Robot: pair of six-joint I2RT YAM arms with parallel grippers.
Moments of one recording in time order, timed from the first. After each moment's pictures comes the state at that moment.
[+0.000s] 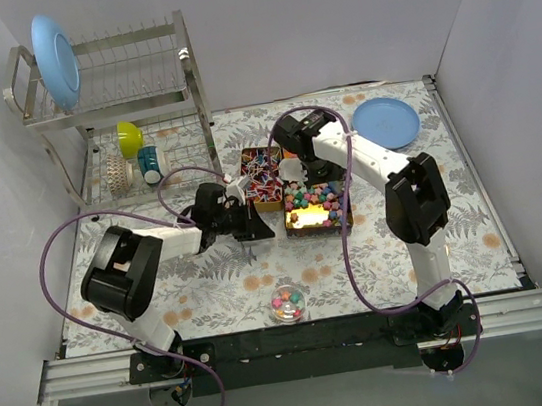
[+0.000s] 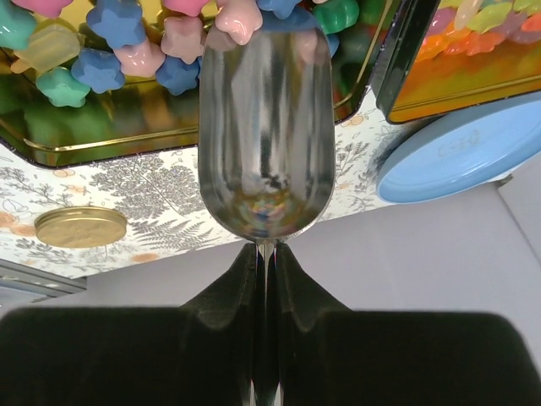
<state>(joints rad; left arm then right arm) -0.46 1.69 0.73 0.26 0.67 -0.49 0.66 2.04 1.85 -1.36 0.38 -0.90</state>
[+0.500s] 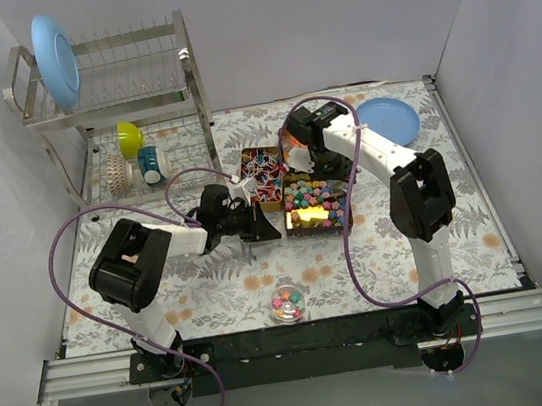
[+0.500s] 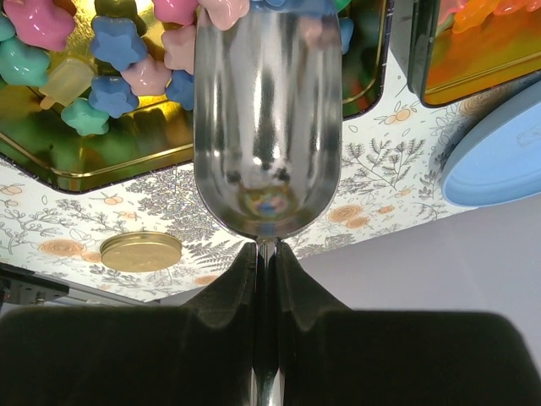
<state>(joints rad) -0.49 1.76 0.73 0.39 0.74 -0.50 0.57 2.04 1.85 -1.36 0.26 -0.75</state>
